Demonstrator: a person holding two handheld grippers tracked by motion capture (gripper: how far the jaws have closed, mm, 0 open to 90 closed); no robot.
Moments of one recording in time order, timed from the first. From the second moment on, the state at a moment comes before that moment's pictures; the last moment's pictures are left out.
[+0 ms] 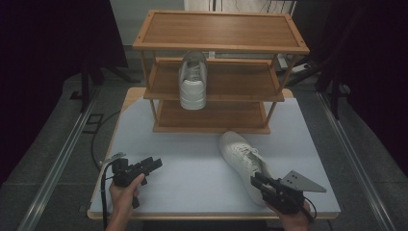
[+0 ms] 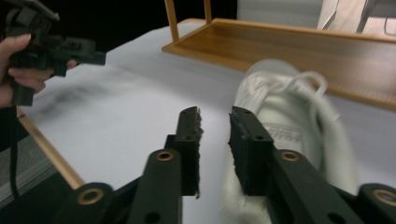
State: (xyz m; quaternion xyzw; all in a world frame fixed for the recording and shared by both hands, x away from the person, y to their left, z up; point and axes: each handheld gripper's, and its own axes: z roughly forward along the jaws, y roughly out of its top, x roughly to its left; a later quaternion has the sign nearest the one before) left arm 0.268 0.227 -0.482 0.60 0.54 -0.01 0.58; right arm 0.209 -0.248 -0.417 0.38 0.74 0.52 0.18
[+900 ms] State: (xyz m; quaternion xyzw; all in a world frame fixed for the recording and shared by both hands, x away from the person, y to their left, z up) left arm 0.266 0.231 -0.483 0.60 0.55 -0.02 0.59; right arm 0.283 -0.274 -0.421 0.42 0.73 0.50 0.19
